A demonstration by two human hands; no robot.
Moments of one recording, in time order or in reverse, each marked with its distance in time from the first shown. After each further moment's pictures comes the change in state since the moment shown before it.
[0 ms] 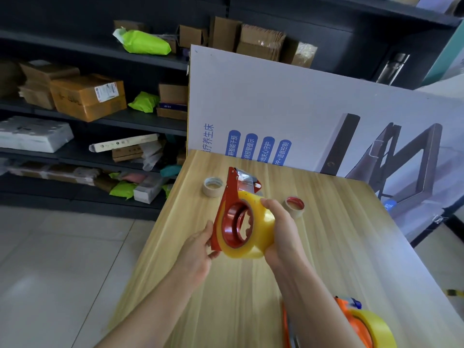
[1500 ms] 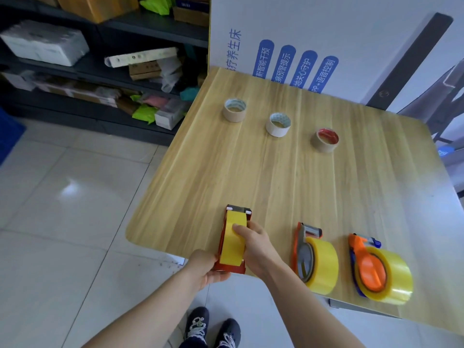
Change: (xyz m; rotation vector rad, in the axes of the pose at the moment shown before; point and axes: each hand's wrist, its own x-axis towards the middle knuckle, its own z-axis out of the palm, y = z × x) left_hand -0.031 -0.178 -0.070 0.227 0.300 -0.607; right_hand 0.001 0.189 -0.074 -0.260 -0.102 0.455
